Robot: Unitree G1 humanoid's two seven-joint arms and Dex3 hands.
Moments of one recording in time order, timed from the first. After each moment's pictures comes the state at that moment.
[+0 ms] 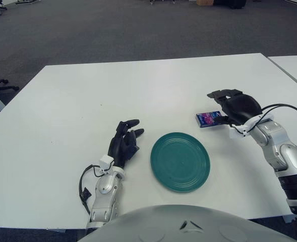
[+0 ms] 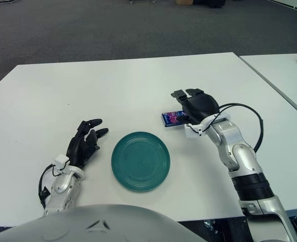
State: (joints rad) left arm 0.35 -0.10 -0.09 -0.02 -0.09 -0.15 -0.09; right arm -0.13 -0.61 0.14 -0.05 -0.98 -0.19 0.27
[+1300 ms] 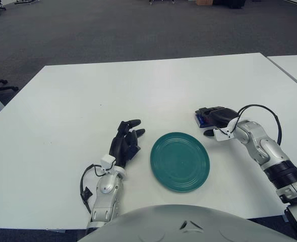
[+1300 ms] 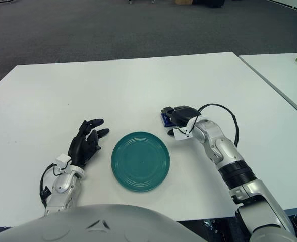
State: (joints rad) left arm 0.35 -0.11 -0.11 -0.03 -0.07 -0.14 -0.08; right arm -0.26 -0.62 0.36 0.17 -0.88 -0.15 0.45
